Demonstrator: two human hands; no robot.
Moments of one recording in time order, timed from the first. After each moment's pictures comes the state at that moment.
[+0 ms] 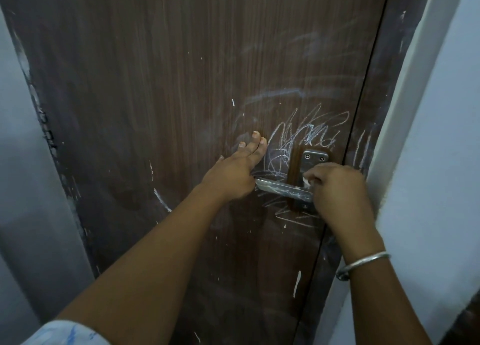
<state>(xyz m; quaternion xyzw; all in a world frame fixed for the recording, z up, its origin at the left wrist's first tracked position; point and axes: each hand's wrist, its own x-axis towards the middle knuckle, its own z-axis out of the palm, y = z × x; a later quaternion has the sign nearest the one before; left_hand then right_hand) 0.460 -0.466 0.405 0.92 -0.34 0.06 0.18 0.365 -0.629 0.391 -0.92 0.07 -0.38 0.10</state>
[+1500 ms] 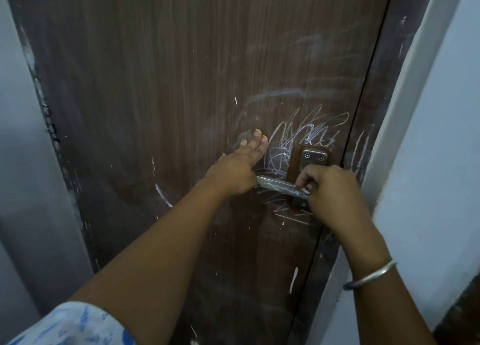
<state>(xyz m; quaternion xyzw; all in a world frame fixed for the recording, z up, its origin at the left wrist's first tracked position) 0.457 -0.468 0.407 0.92 -0.33 0.06 0.19 0.358 -0.628 0.396 -0.94 0.04 -0.30 0.17</state>
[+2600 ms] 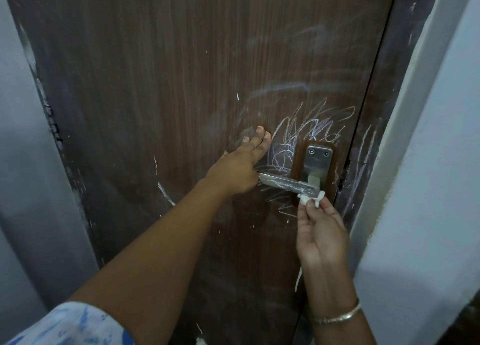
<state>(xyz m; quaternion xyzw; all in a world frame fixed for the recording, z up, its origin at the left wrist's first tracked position) 0.460 -0.467 0.403 0.92 -0.34 0.06 0.19 0.368 -0.590 0.334 -0.24 0.17 -0.30 0.91</state>
